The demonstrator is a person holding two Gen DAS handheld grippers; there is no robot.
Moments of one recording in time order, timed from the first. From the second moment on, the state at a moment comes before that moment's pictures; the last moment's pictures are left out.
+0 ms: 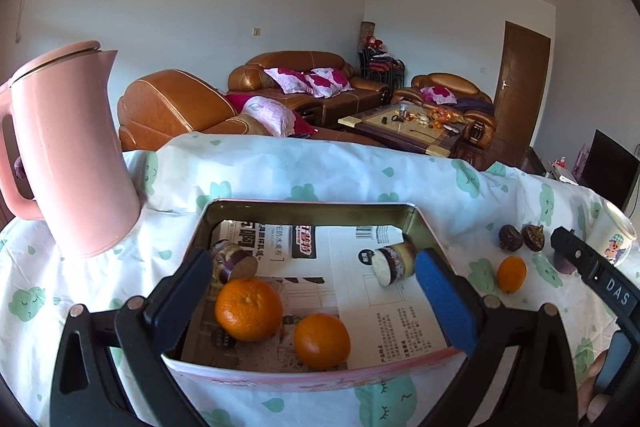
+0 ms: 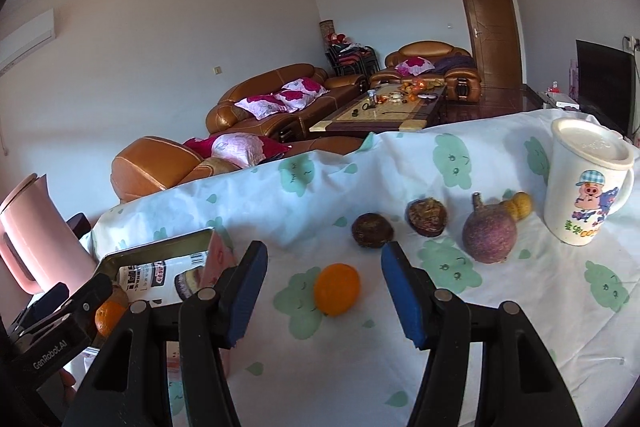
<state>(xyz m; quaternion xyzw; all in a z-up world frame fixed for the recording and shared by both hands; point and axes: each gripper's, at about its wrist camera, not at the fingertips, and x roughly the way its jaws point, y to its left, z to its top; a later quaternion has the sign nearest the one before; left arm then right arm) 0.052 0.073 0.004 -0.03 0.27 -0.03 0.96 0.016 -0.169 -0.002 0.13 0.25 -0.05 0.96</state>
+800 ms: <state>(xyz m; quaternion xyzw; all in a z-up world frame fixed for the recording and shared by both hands) 0.027 0.009 -0.003 0.01 0.29 -0.13 0.95 0.054 -0.294 -0.042 0.19 0.37 -0.10 0.90</state>
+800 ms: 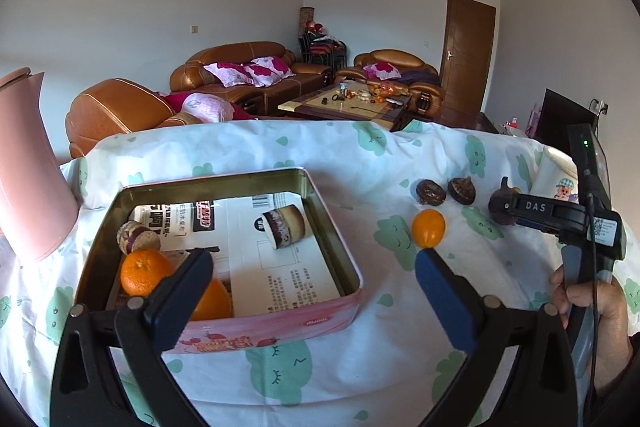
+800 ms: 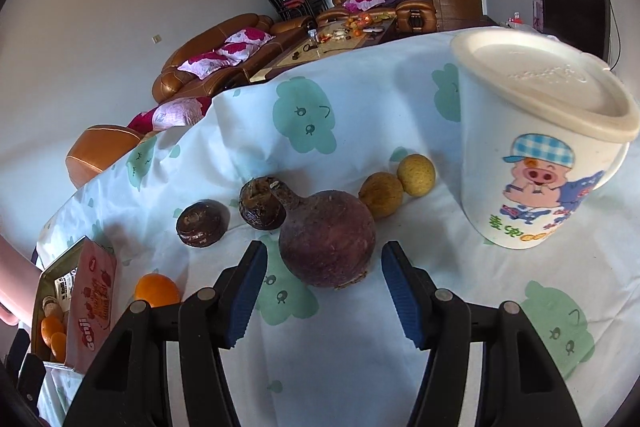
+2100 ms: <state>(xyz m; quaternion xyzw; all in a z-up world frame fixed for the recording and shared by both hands) 0.081 -0.257 -0.019 0.16 0.35 -0.30 0.87 -0.085 -0.415 0.033 0.23 0.21 -0.14 0.94</state>
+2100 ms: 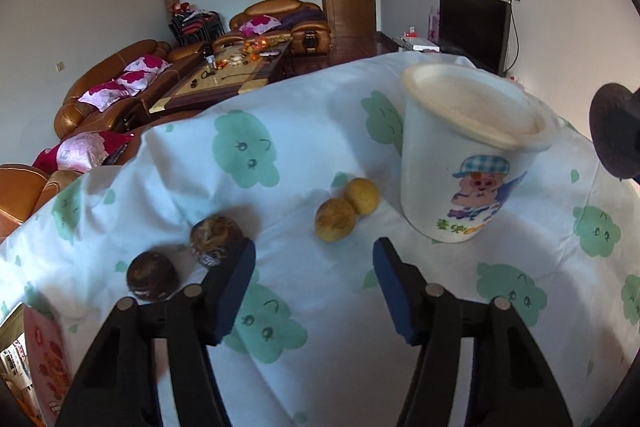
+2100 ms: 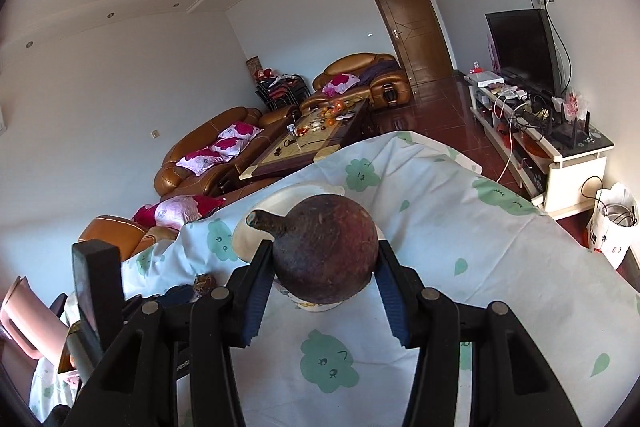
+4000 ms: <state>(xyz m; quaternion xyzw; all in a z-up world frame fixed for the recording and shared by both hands) 0.045 0.036 0.023 0.04 0.28 -0.08 0.95 -0.017 -0.162 0.023 0.08 0.25 -0.01 0.96</state>
